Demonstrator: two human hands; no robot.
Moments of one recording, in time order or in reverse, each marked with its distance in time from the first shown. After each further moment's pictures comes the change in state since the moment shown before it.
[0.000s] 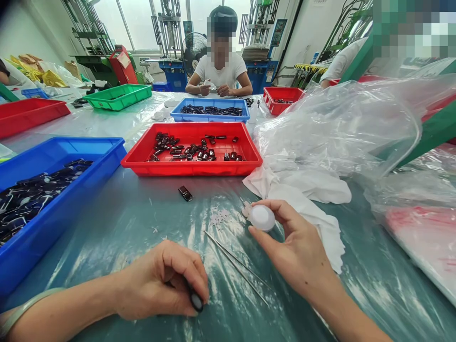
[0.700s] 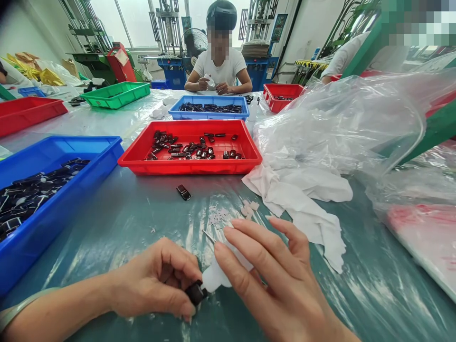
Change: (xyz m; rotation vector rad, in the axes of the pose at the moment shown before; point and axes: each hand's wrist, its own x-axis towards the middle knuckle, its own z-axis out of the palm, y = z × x) left_hand 0.000 -0.002 -0.003 -0.120 0.023 -0.178; right_hand -0.029 -0.022 -0.008 -0.511 -0.035 -0.929
